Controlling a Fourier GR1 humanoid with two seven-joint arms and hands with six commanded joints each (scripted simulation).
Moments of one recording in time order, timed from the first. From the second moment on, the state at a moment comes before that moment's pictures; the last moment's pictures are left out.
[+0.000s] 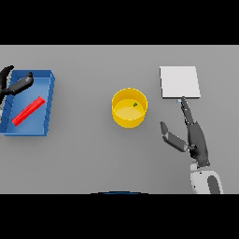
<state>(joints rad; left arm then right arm) -0.59 0.89 -0.61 -1.19 0.22 0.24 0.58 0.10 -0.08 0.12 -1.68 0.25 -0.05 -0.12</state>
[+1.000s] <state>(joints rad) -0.61 0.87 -0.61 -1.17 0.24 0.27 0.50 -0.33 -0.37 0.39 -1.51 0.68 0.24 -0.10</state>
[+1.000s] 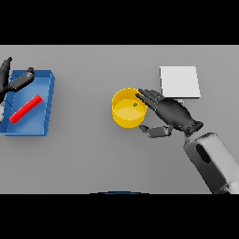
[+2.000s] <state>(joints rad) -0.62 0.88 -0.61 -1.16 0.24 0.26 0.50 -0.64 -0.33 0.57 -1.16 0.78 0.44 -0.21</state>
